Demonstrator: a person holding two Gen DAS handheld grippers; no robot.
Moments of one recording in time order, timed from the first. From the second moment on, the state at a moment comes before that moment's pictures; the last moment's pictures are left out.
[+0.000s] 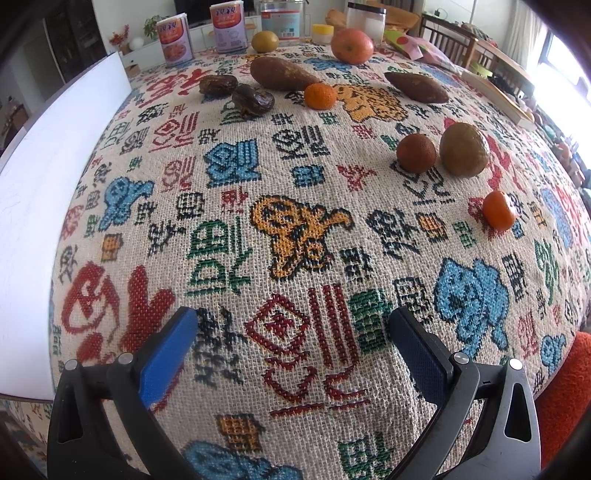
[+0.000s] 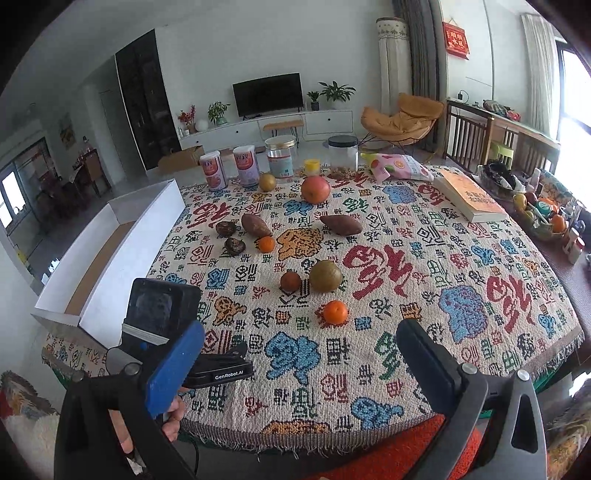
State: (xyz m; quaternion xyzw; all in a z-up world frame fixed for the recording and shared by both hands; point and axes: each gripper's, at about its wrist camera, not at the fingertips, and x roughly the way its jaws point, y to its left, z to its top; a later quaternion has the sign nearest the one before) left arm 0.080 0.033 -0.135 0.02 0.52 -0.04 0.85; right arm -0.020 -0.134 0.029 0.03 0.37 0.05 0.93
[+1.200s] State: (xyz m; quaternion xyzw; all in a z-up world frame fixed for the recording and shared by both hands) left arm 0.263 0.065 -0.126 0.00 0.48 -0.11 0.87; right arm 0.039 -0.234 -0.117 0.20 0.45 -0.06 0.87
